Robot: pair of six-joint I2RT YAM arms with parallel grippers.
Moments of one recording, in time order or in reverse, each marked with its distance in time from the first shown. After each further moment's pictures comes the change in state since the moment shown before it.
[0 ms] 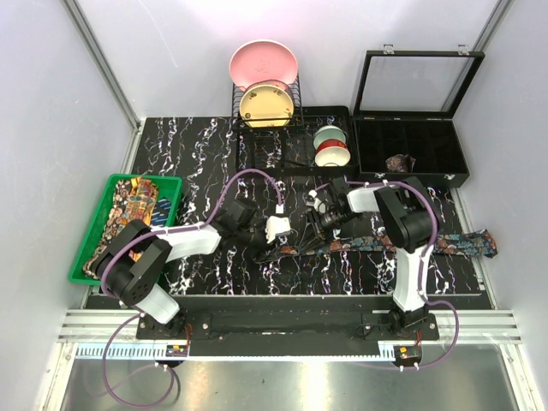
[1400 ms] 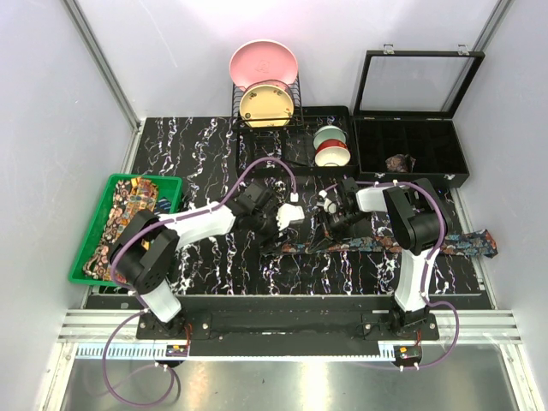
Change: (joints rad) left arm -0.033 0.108 0.309 -0.373 -0.120 0.045; right arm -0.068 -0.029 -0.035 -0.066 0.094 -0.057
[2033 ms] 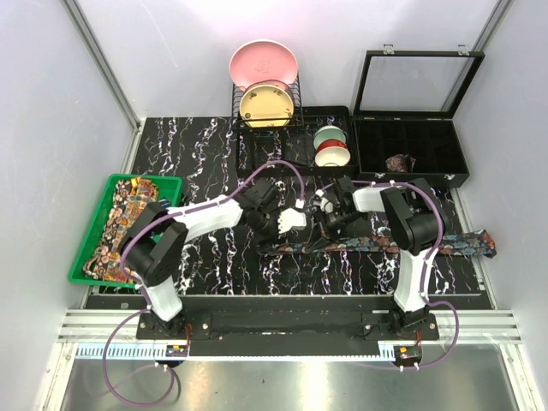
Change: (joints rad) left arm -0.003 0.099 0.130 -0.202 -0.036 0.195; right arm 0.040 0.009 0.022 0.034 0.008 0.046
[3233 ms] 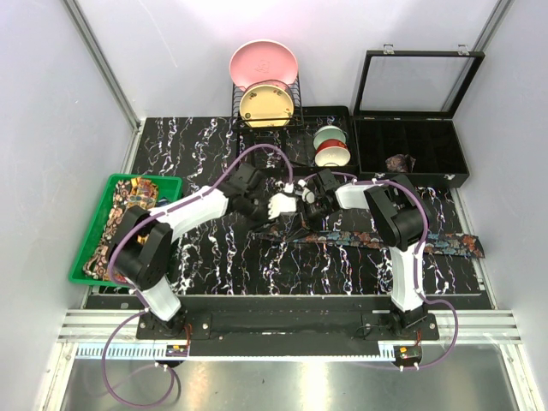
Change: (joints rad) left arm 0.125 -0.087 0.001 0.005 0.088 0.116; right arm 0.100 0.097 0.138 0.177 0.004 0.180
